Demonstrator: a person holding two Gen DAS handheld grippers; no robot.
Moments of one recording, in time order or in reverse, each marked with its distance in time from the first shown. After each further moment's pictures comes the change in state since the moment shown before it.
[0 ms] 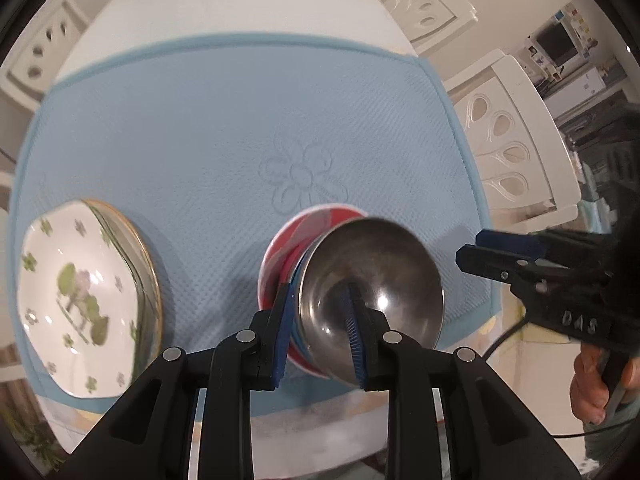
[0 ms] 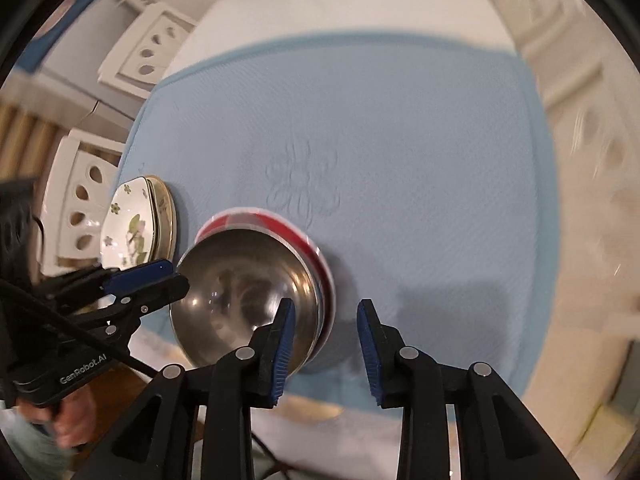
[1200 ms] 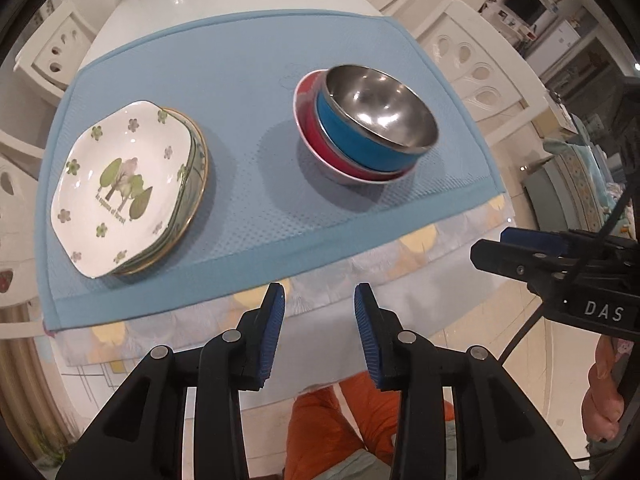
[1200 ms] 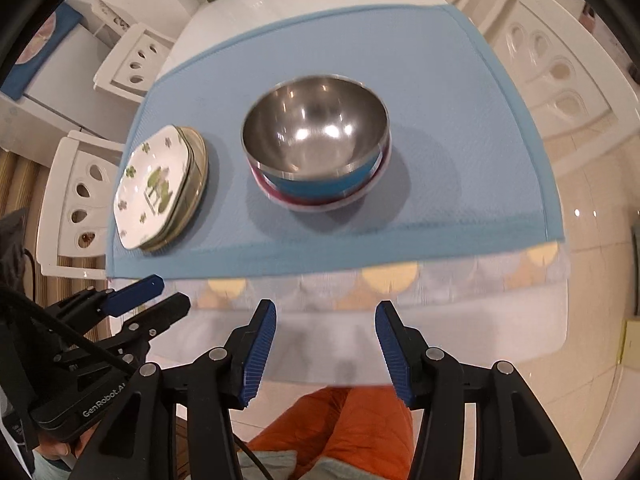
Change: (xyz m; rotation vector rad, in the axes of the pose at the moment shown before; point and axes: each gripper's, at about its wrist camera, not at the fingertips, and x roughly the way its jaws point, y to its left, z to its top) left arm -0.043 0.031 -0.152 0.150 -0.008 0.005; right arm -0.009 0.081 -0.153 0.252 -0.057 -0.053
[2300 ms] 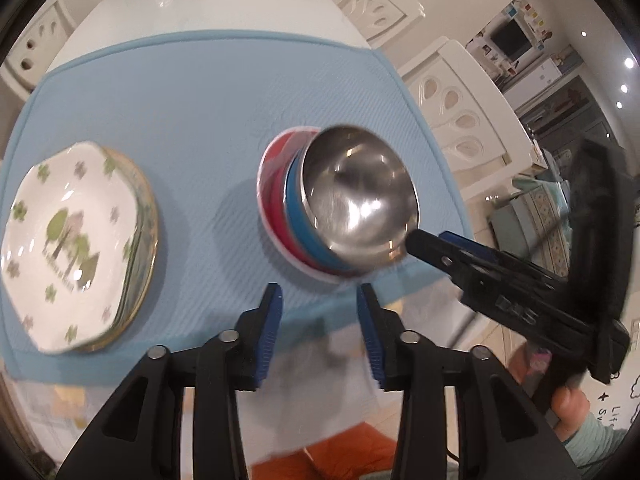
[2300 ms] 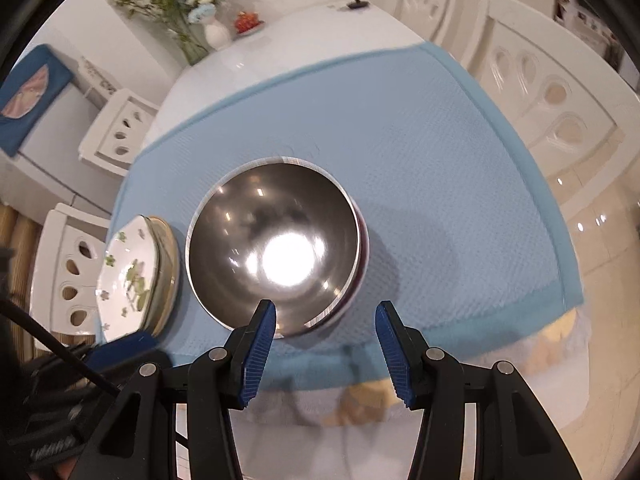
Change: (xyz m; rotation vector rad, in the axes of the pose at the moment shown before) left arm 0.030 0.003 0.070 -0.070 -0.075 -0.157; right arm 0.026 -0.042 0.062 0.050 -0.242 0.044
